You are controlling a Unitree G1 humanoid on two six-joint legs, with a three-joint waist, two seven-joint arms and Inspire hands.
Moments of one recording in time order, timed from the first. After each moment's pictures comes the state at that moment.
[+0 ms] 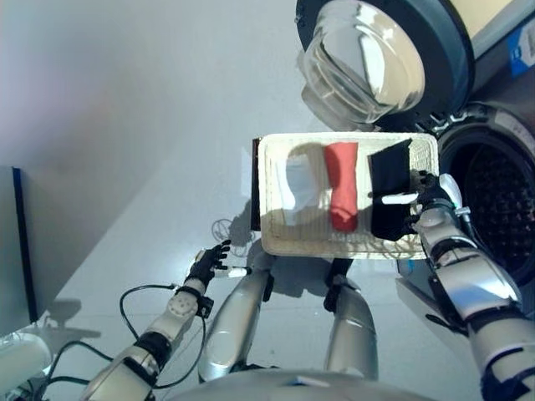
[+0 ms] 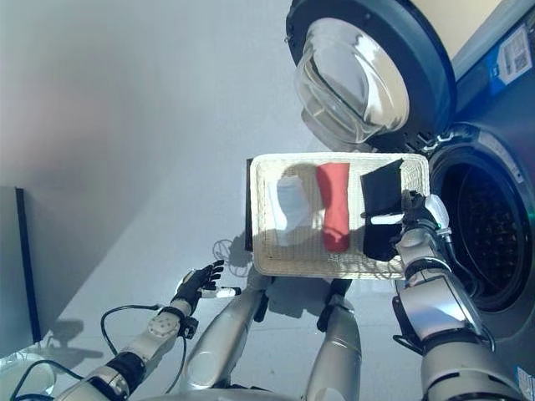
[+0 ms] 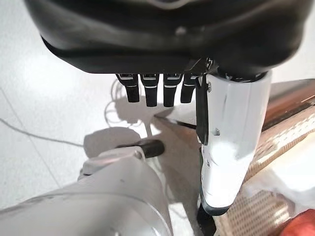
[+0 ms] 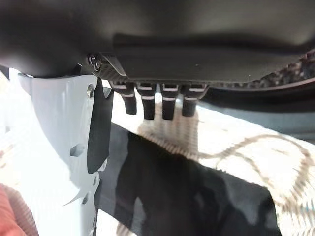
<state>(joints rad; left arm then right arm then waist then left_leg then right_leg) -0.19 0.29 -0.54 0.87 -0.28 -0.21 0.11 -0.88 -0.57 0.36 1.49 0.09 -0.06 -0.31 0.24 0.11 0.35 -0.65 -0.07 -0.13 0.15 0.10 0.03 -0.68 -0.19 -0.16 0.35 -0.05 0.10</state>
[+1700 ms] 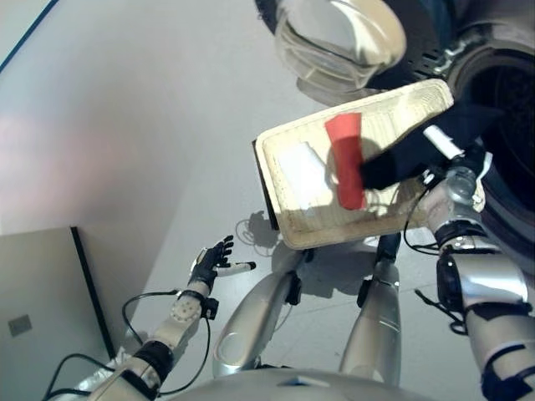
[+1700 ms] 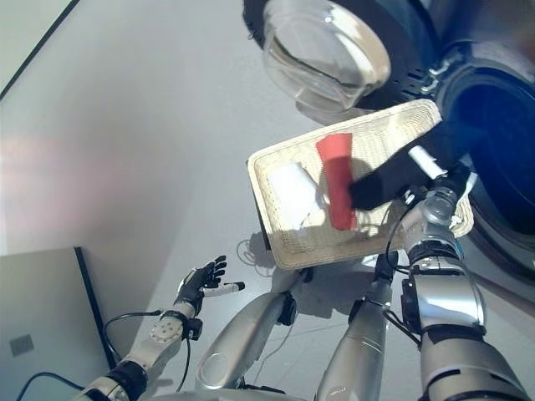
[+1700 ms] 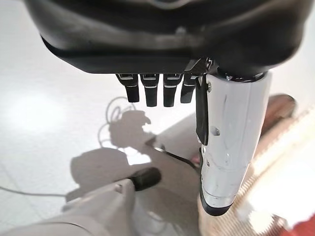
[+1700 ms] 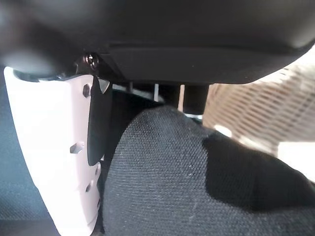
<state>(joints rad) -0.12 0.28 -0.51 0.78 -0.36 -0.25 0.13 -0.88 -0.57 -0.13 1.24 0.88 -0.26 -0.36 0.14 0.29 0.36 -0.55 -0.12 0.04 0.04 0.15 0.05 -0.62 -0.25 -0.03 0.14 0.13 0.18</state>
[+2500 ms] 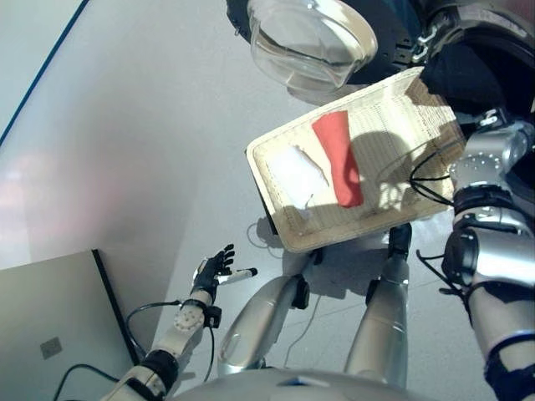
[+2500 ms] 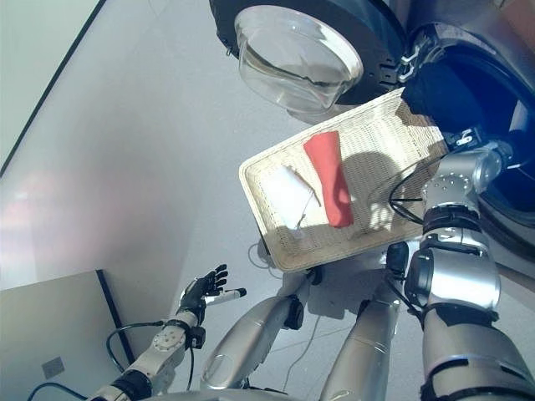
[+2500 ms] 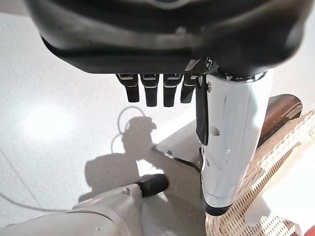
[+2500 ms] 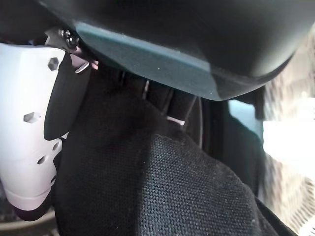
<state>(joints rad) -0.09 0.23 -0.49 0.83 -0.37 -0.25 0.13 -1.06 -0.63 -0.23 1.08 1.10 -0.42 -0.46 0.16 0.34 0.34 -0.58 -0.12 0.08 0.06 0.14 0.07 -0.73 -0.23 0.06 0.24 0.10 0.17</state>
